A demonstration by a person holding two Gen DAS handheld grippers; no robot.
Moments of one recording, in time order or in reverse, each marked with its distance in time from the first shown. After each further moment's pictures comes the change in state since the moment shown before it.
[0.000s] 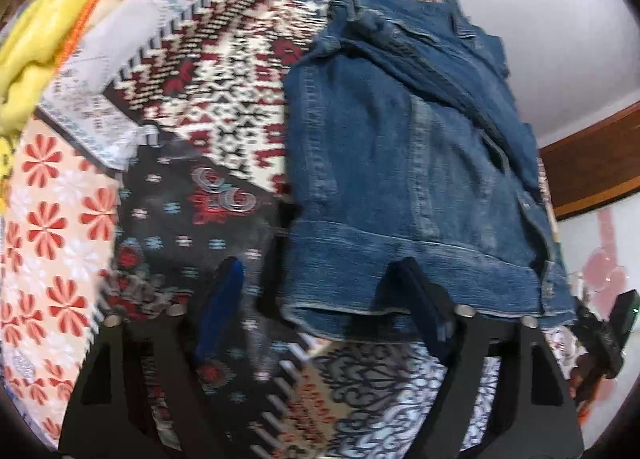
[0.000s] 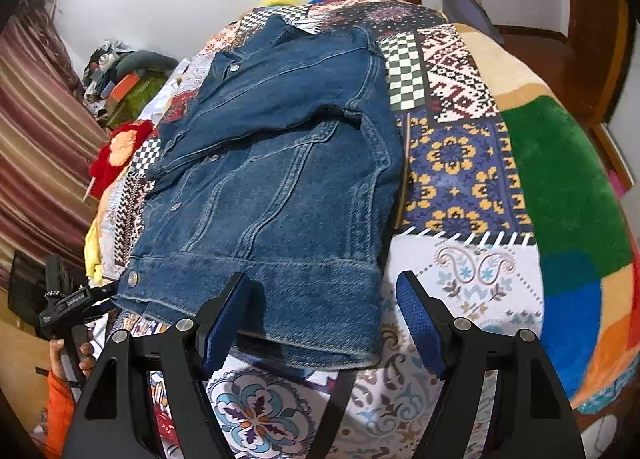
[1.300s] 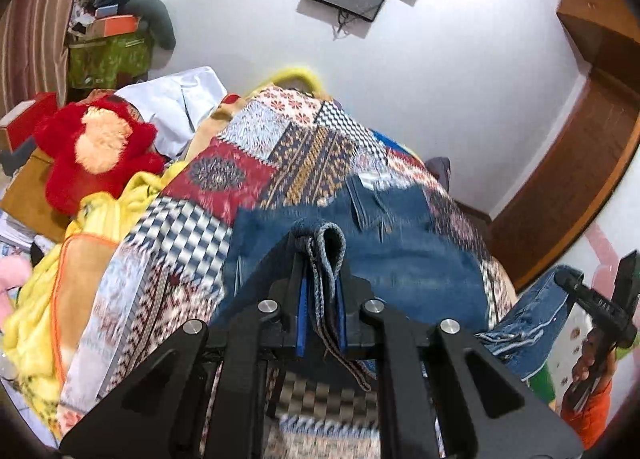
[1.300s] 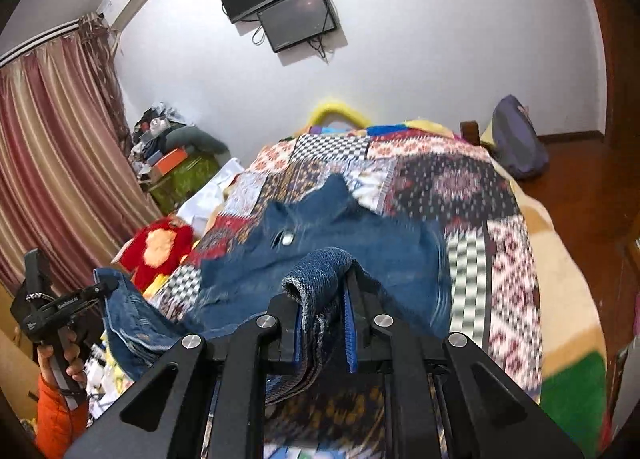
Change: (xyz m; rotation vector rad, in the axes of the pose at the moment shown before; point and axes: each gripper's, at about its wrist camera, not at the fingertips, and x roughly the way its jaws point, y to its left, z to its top) left arm -0.075 -0.124 0.172 0.247 -0.470 -0.028; right arm -0.022 0.051 0.188 -0.145 -0.375 0.124
